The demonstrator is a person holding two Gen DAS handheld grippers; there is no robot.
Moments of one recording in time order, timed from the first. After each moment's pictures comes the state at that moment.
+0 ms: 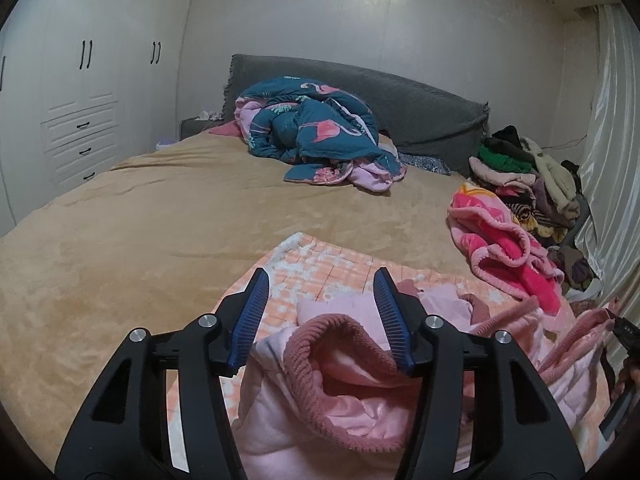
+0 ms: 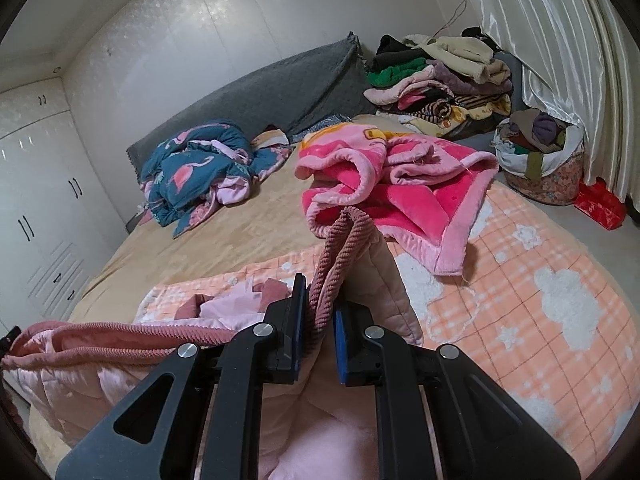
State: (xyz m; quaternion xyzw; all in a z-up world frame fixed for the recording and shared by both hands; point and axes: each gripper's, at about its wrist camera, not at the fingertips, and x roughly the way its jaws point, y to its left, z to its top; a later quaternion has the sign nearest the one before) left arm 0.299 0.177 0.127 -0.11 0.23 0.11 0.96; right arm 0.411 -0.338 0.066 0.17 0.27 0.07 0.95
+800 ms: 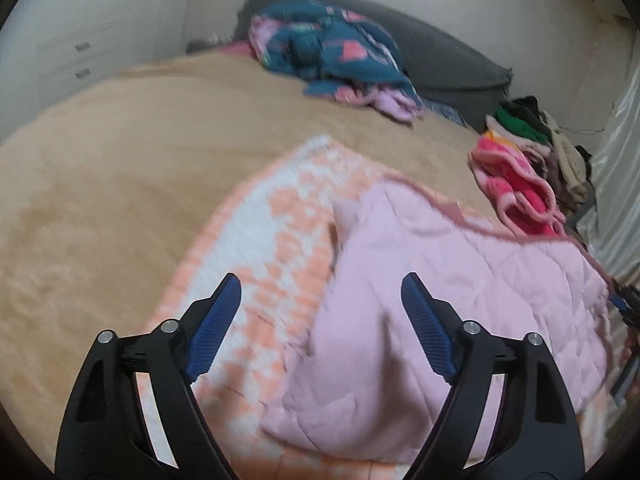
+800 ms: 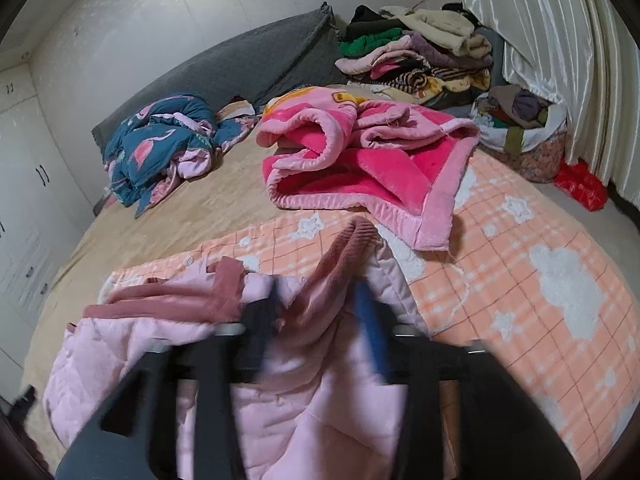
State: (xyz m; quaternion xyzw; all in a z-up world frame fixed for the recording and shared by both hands) left arm 0.318 0.233 -0.001 -0.18 0.34 0.08 0.92; right arm 0.452 -0.347 0.022 0.18 0.33 0.03 0.93
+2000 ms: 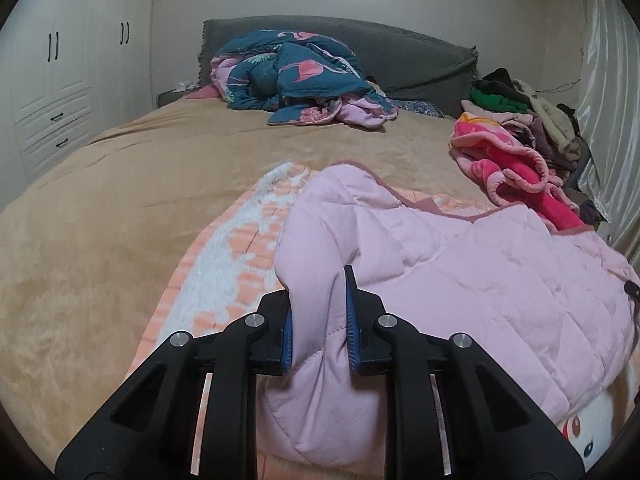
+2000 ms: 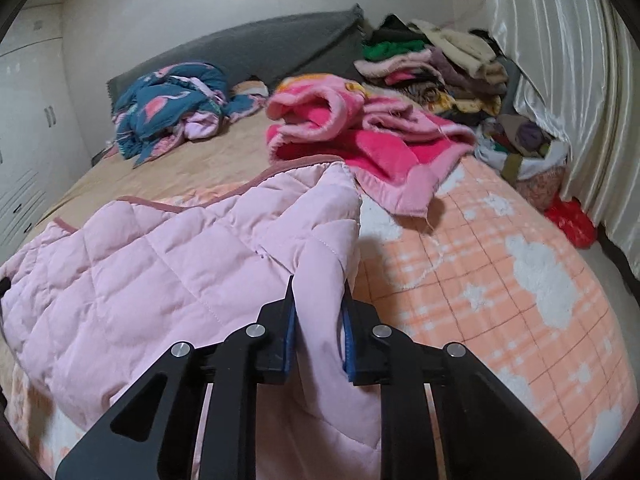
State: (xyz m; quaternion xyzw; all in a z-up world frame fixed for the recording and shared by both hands) left arm 0.349 0.173 0.007 -0.07 0.30 0.08 0.95; right arm 0.408 -0.336 -0.022 0.07 0.34 0.02 0.94
